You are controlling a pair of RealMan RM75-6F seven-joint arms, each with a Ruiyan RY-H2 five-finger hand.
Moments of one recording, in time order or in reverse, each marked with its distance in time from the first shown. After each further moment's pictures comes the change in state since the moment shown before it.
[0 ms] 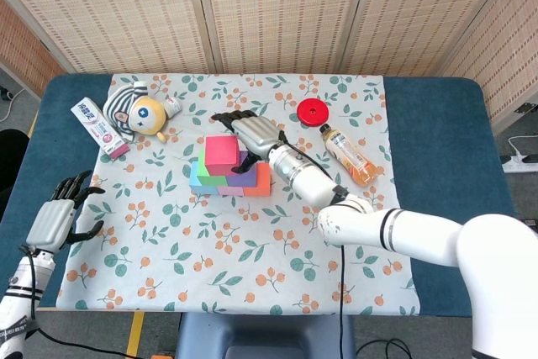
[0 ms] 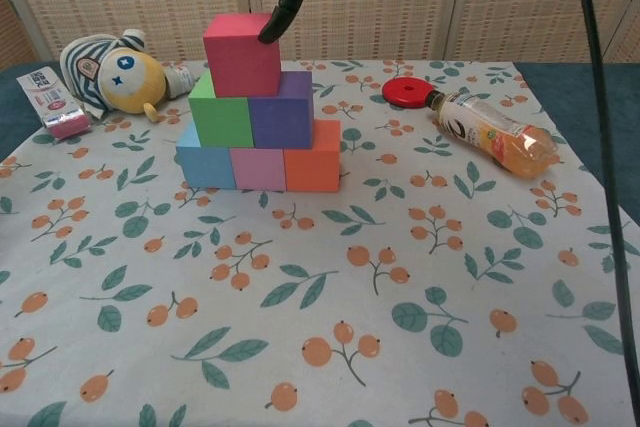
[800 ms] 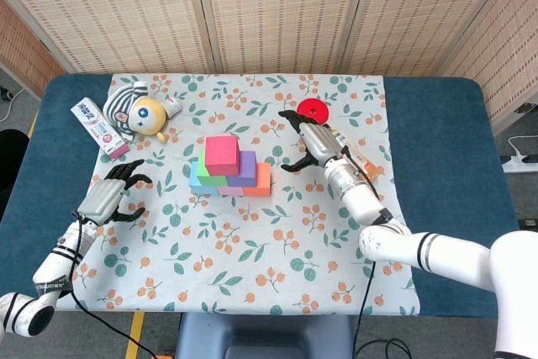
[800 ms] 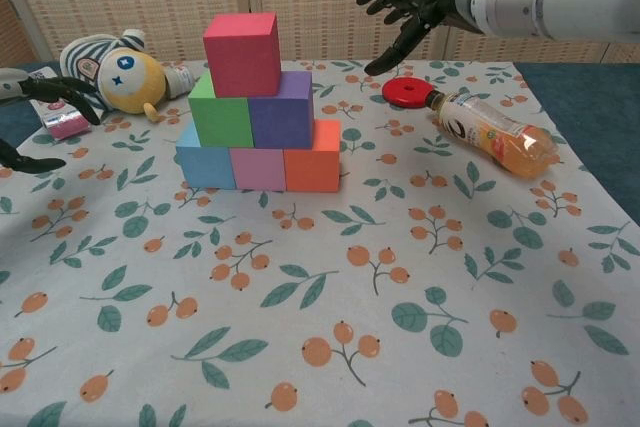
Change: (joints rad) left arm -0.222 -0.094 -0.022 0.121 -0.016 -0.277 -0.053; right arm -0.323 -0.079 0.008 0.030 -0.157 0.182 0.169
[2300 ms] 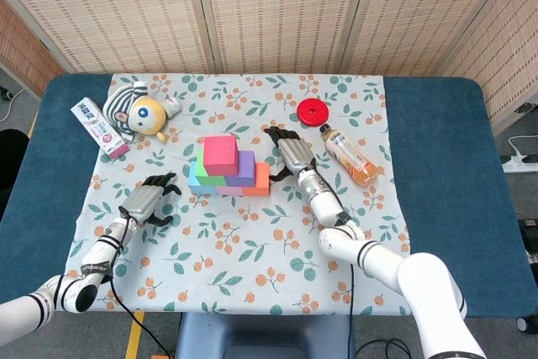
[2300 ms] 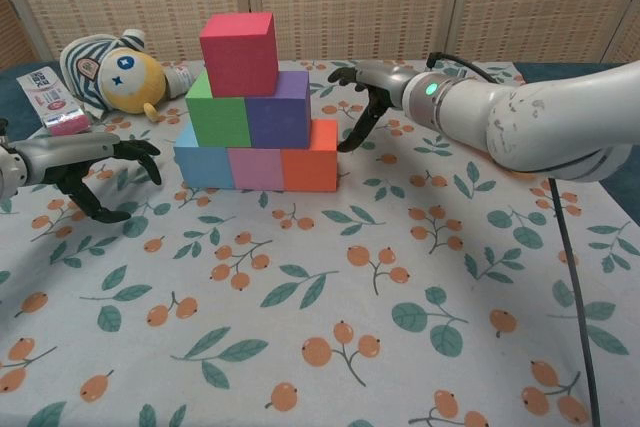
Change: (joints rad) left arm -0.141 -0.184 0.002 0.119 -0.194 -0.224 0.216; right arm 0.026 -0.509 0.104 0.685 -0.222 -0.158 -0.033
